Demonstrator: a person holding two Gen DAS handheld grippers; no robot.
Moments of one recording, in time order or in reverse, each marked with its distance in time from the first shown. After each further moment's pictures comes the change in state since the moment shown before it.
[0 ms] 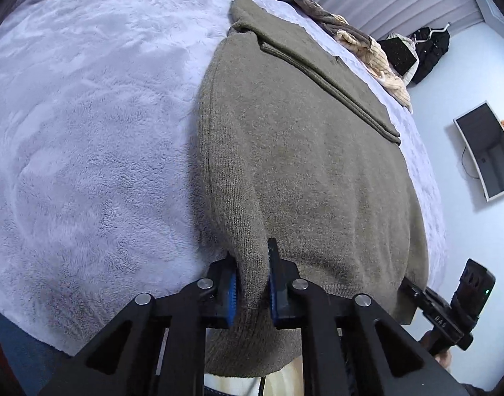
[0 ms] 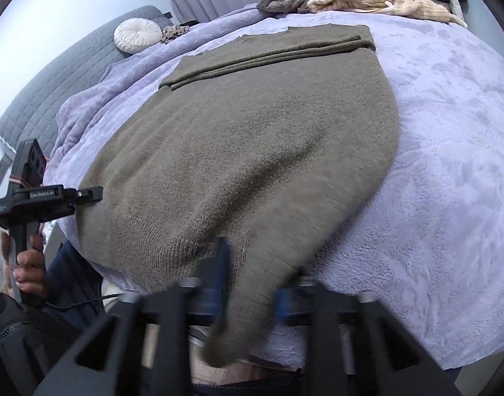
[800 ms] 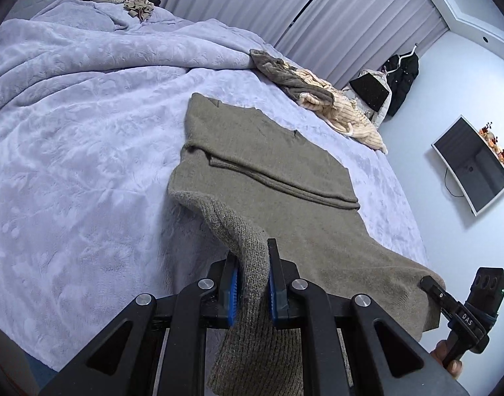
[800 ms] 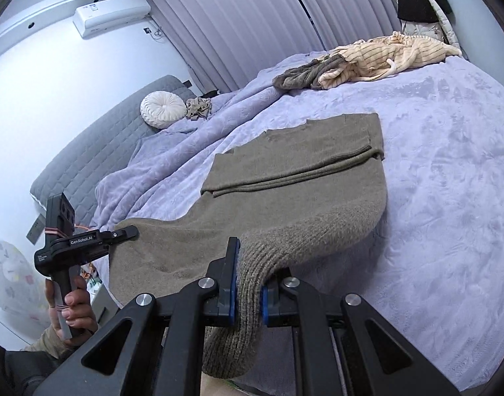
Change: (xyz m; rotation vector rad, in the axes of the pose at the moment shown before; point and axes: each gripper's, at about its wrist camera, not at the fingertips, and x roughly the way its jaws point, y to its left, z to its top) left arm -0.073 -0.064 0.072 0.076 -0.246 -0.032; right arm -0.098 0.012 0.076 0.076 -0.294 0.129
